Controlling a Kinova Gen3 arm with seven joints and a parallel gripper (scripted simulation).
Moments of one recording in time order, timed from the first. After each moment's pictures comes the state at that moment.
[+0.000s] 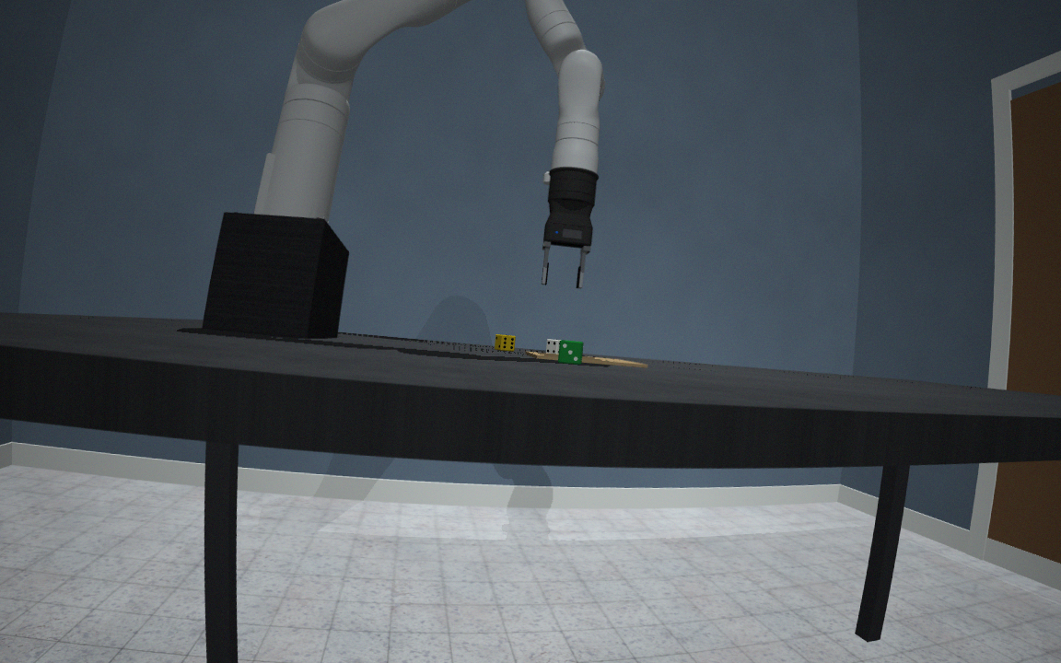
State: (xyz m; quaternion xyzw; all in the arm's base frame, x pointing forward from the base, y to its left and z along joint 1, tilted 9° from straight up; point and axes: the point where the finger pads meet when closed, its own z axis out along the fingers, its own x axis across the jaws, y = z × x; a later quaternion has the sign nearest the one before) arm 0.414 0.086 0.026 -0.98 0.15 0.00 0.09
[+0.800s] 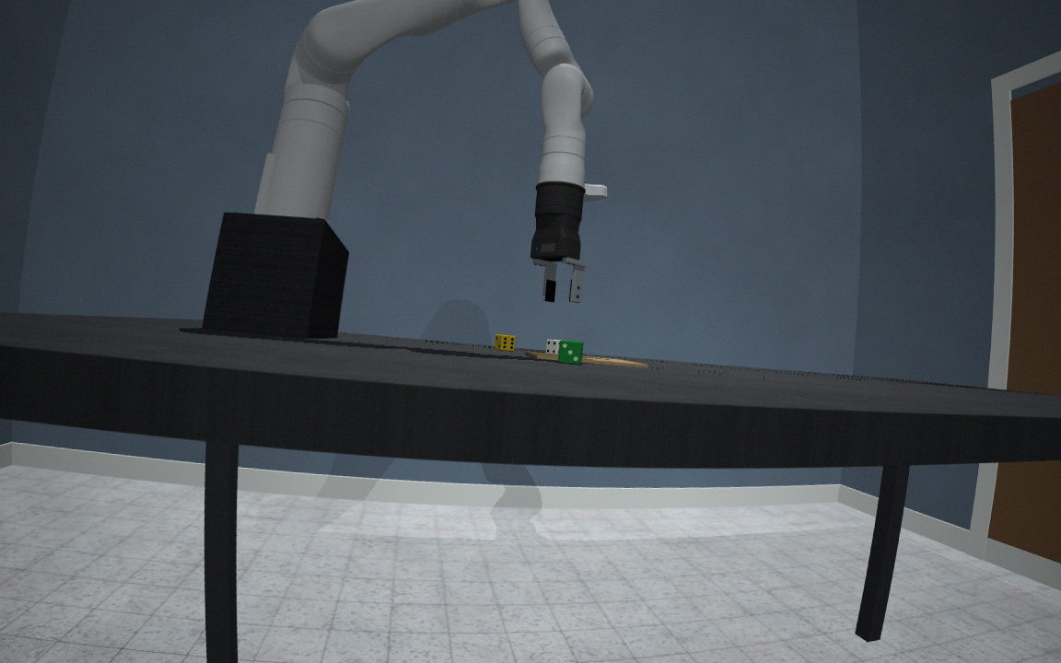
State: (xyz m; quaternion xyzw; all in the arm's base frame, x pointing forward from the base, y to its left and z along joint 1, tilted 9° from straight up) arm 0.413 0.080 -0.002 -0.85 0.52 0.02 0.07
